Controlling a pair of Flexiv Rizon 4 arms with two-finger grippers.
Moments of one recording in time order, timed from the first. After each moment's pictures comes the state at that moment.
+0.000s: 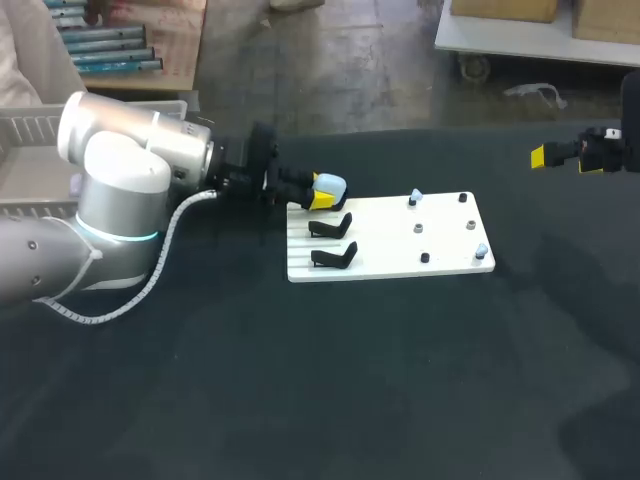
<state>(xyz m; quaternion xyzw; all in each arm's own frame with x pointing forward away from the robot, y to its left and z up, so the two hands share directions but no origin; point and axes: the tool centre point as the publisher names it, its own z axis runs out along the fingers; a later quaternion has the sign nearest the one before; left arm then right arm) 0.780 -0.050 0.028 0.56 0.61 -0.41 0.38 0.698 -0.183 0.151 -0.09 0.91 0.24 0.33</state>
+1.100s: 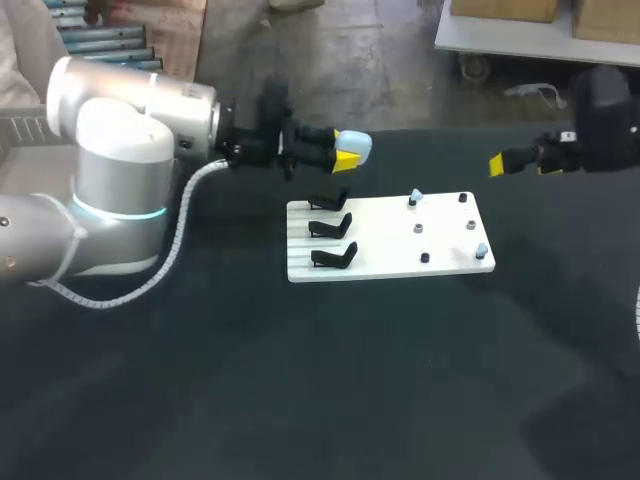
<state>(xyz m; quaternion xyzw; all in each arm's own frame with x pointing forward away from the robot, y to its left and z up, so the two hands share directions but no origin) 0.749 -0.091 0.132 0.56 0.58 -0.40 0.43 0.696 -0.129 0.143 -0.14 0.91 0.24 0.31</state>
